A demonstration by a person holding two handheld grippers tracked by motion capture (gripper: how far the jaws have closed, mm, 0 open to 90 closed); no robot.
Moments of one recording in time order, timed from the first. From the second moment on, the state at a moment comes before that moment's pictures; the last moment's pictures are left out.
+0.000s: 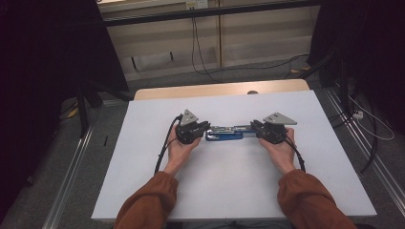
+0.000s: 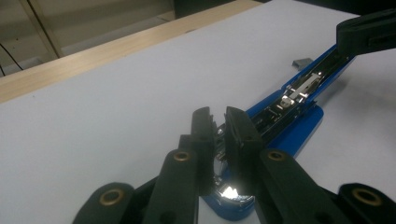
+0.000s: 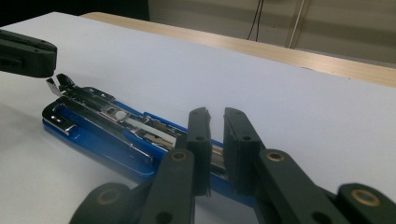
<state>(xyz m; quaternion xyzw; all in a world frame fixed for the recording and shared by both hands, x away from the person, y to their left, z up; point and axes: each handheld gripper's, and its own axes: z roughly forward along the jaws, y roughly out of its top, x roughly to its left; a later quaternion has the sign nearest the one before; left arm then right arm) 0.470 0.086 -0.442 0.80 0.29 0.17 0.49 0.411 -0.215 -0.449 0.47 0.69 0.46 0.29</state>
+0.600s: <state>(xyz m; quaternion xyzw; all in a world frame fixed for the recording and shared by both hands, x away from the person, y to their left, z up) 0.469 0.087 -0.440 0.80 0.33 0.18 0.47 0.413 -0.213 -0.446 0.47 0.69 0.48 0.28</state>
